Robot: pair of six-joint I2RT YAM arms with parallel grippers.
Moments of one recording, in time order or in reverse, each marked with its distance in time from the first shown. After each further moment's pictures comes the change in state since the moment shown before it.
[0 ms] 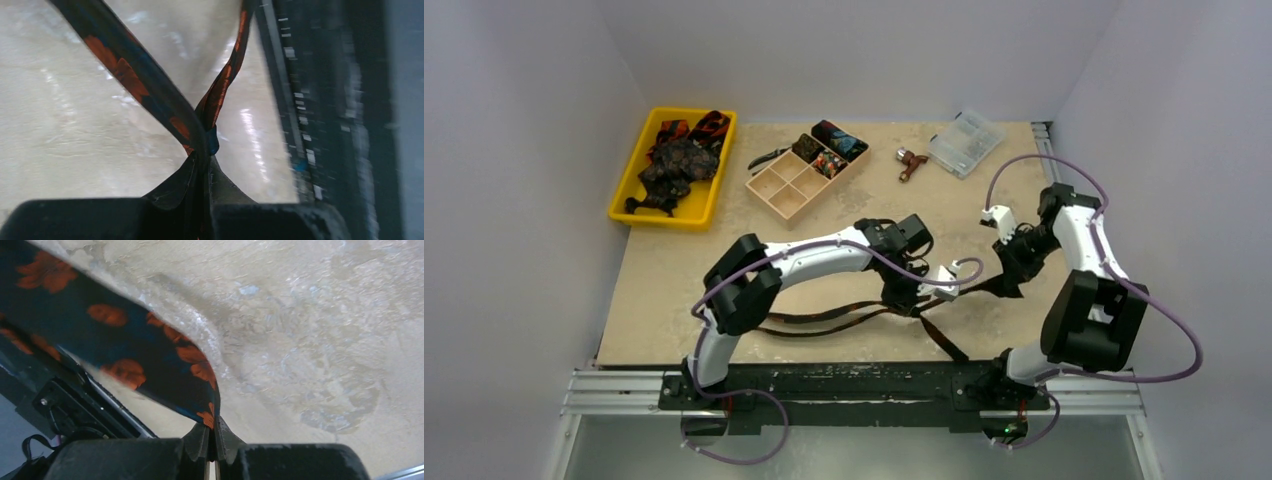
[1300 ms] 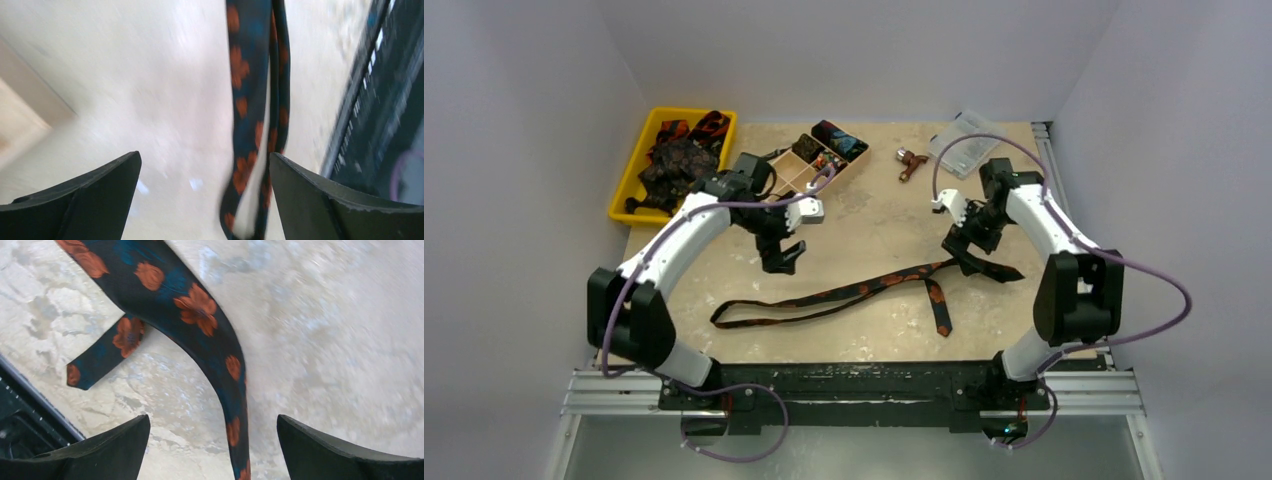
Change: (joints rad) left arm 0.755 -0.500 -0.323 -0.447 0.105 0.356; right arm 0.367 0.162 0.156 0.088 0.077 0.098
